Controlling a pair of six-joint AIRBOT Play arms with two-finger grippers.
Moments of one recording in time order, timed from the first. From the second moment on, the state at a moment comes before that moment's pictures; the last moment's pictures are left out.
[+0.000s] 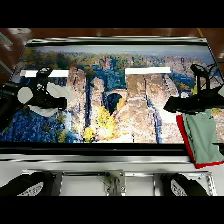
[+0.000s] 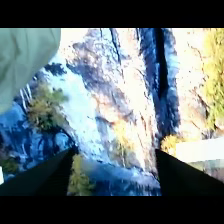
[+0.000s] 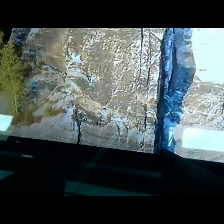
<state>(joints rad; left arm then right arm) -0.25 -1.15 1.15 1.62 -1.13 -1.72 -0.07 -1.02 1.17 -1.28 1.43 1.48</state>
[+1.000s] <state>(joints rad) 0.15 -1.76 1.46 1.27 -0.94 -1.75 -0.07 -1.02 0.99 -1.14 1.43 1.51</state>
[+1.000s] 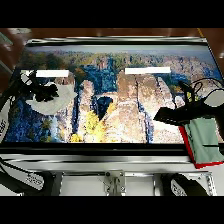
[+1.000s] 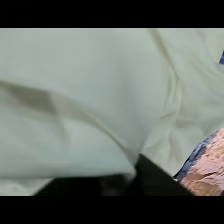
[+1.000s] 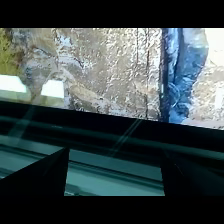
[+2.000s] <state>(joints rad) -0.74 -1.45 1.48 1.03 -0.93 -1.58 -0.07 -1.02 1.08 -1.26 1.54 1.41</state>
